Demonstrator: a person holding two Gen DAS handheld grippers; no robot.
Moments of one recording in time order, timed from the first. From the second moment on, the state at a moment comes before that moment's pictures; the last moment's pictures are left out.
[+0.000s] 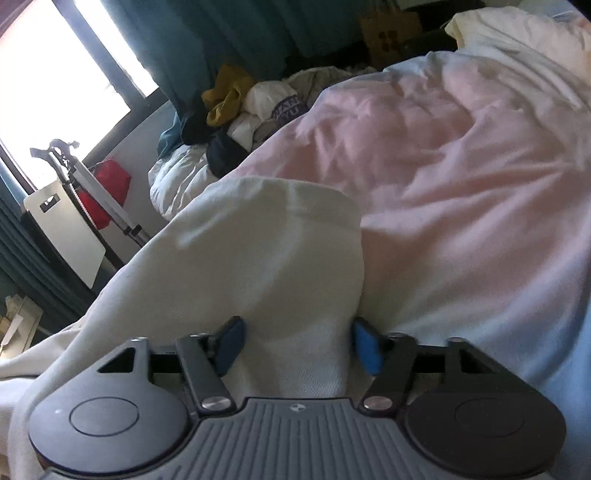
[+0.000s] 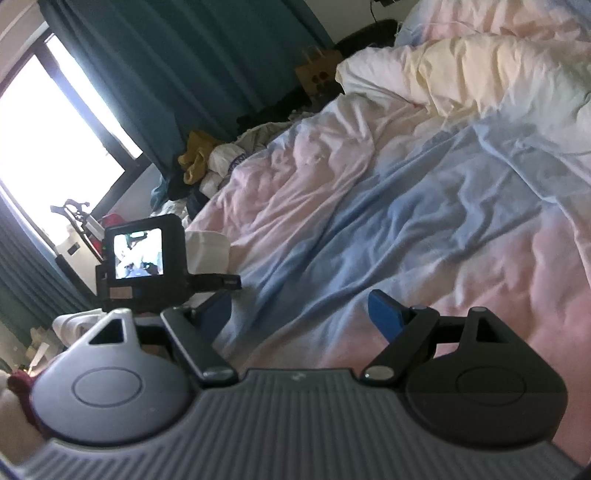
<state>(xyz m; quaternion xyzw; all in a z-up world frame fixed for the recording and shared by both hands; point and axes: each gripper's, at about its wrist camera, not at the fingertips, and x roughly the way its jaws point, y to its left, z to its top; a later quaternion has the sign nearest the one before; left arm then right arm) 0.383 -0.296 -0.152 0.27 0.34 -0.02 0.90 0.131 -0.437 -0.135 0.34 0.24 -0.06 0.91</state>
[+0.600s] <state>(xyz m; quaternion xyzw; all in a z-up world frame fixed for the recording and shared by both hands) 0.299 -0.351 -0.019 0.16 0.23 -0.21 0.94 0.119 -0.446 -0.127 0.35 0.22 -0.08 0.91</state>
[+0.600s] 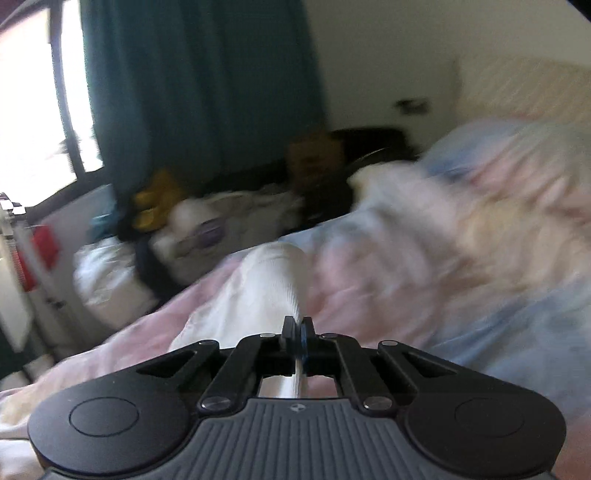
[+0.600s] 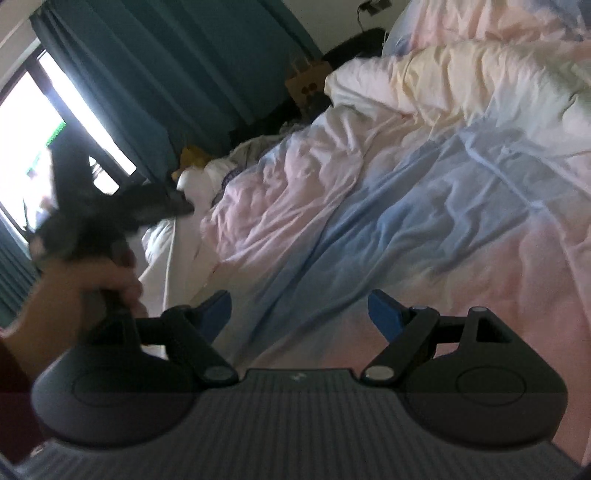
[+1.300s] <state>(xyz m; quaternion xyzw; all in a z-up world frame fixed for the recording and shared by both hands) 0.238 -0.287 -0.032 0.03 0.30 -0.30 0.90 0.115 -0.474 -0.148 0.42 0.23 -0.09 0.87</state>
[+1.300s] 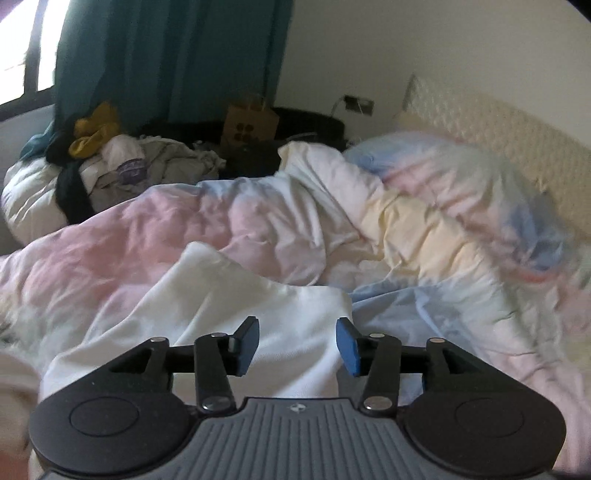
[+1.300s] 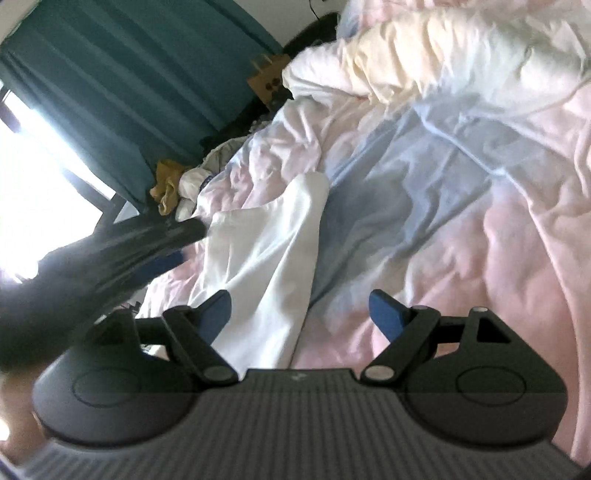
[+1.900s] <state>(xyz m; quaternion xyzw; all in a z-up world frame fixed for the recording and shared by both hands) 0.054 -0.035 0.003 -0.05 0.31 -0.16 0.94 0.135 -0.444 -0.111 0.35 0.25 -0.04 0.90</state>
